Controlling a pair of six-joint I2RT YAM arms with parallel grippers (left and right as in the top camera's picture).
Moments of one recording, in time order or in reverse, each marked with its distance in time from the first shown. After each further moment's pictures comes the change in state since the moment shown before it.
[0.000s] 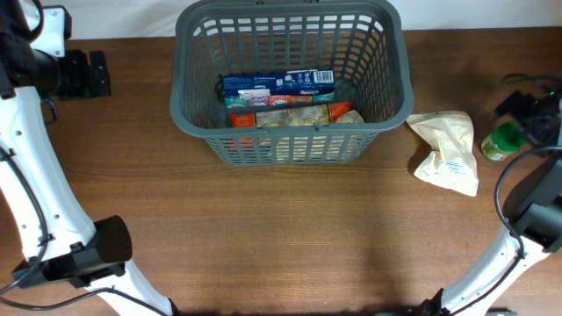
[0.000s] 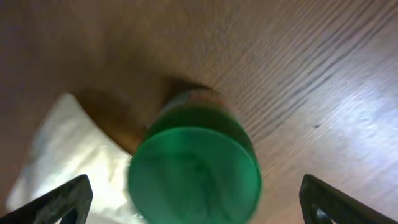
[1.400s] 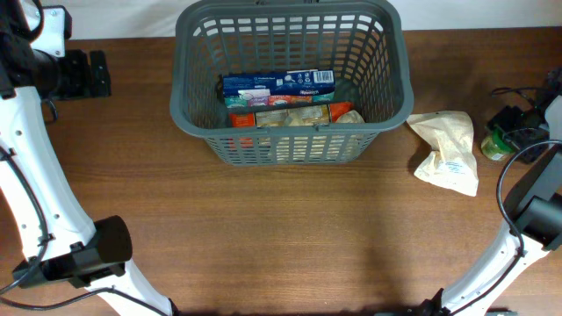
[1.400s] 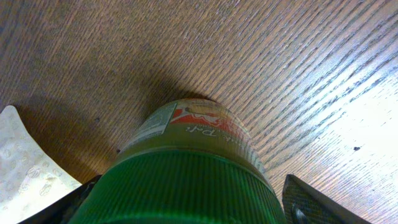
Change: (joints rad) left arm 0.000 0.000 0.000 0.000 0.000 0.000; right arm 0.000 0.018 -0.144 0.151 0.000 0.007
